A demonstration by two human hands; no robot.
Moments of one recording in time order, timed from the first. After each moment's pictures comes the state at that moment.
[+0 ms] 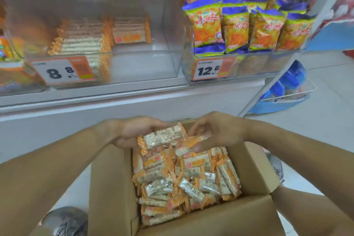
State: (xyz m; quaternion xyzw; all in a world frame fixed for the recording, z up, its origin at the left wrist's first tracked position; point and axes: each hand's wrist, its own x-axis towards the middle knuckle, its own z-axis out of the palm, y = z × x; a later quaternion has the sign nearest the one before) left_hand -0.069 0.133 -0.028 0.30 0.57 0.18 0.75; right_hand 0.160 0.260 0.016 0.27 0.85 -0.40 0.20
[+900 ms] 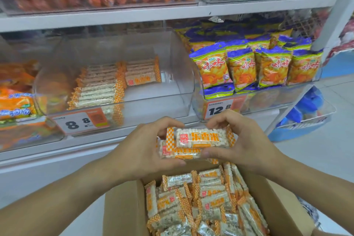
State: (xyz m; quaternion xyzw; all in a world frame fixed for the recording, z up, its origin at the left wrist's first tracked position) left_hand -0.080 0.139 0.068 0.64 0.66 0.31 0.24; right_hand 0.142 0.273 0.061 0.24 0.86 -0.38 -0.26
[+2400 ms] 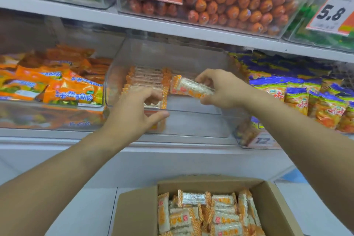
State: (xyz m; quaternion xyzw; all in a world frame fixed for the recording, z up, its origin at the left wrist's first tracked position) left_hand -0.208 0.118 0.072 0.52 0.74 0.41 -0.03; right_hand -0.061 0.315 0.148 0.27 0.95 -0.12 -0.05
